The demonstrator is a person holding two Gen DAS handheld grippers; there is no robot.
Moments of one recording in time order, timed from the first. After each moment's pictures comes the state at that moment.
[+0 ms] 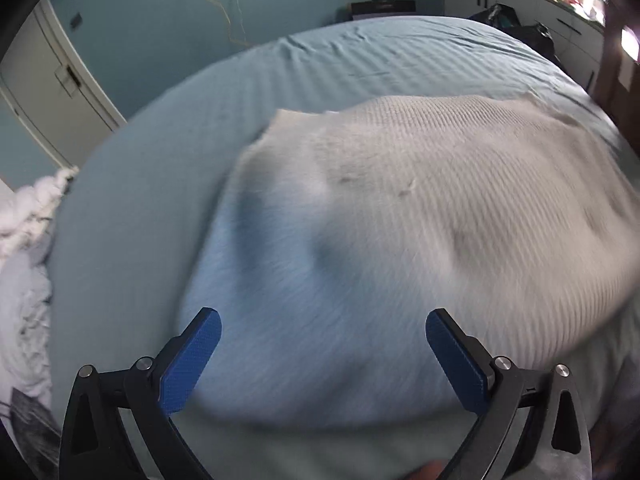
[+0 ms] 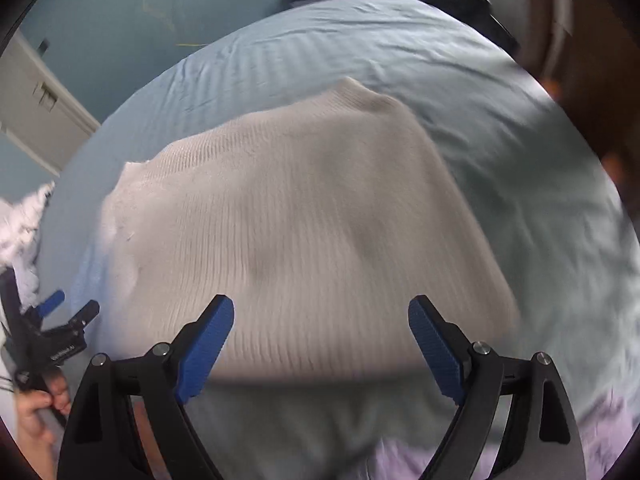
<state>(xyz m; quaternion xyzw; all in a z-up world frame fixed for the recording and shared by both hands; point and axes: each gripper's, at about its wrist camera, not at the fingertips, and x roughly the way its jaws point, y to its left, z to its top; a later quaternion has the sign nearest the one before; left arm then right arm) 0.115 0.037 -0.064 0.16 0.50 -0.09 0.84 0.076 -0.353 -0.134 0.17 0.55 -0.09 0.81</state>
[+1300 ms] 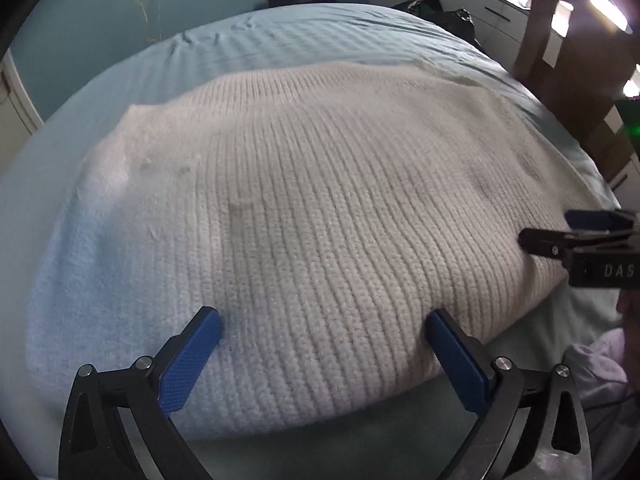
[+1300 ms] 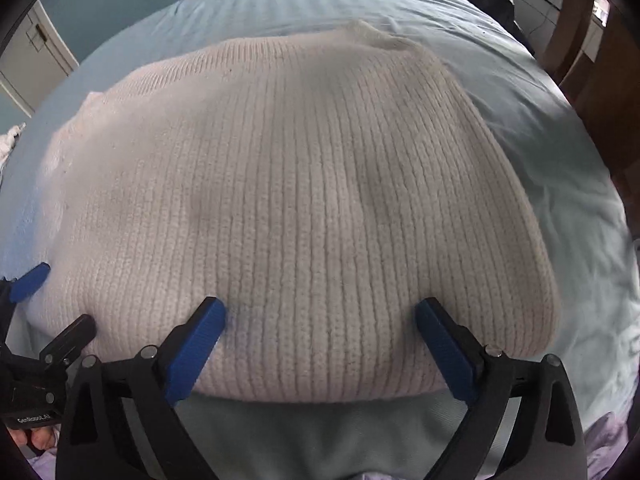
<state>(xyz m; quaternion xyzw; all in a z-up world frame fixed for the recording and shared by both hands) 0.102 -0.069 -0.103 0.11 0.52 -0.23 0.81 0.155 -0.309 -0.218 0.08 0.59 -0.08 0.80</state>
